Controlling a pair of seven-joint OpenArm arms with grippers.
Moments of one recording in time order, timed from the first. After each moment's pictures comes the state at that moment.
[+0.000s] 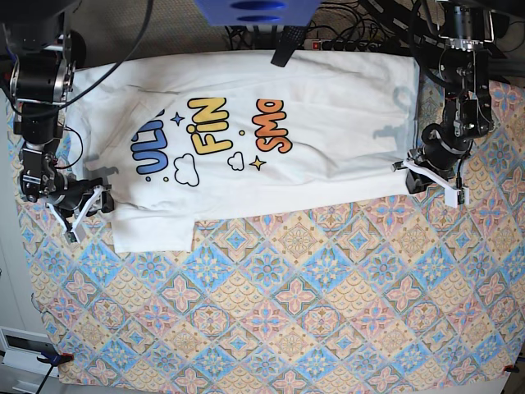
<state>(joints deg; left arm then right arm) 13.1 -23.7 -9.4 89.3 -40.9 -5.6 34.6 23.7 27.9 3.0 29.9 8.9 41.1 -20.3</state>
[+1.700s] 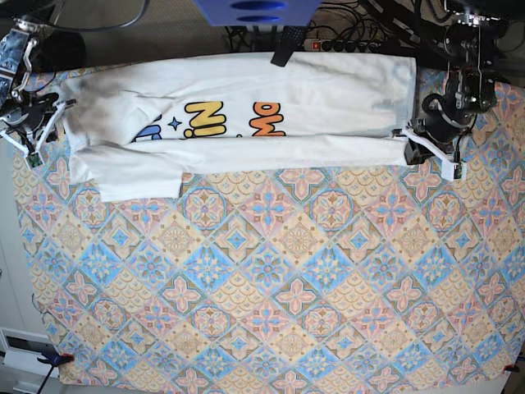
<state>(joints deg) 24.2 -26.7 -9.2 95.3 -41.1 -6.0 34.5 -20.1 25.4 32.1 89.1 9.2 41.3 -45.6</state>
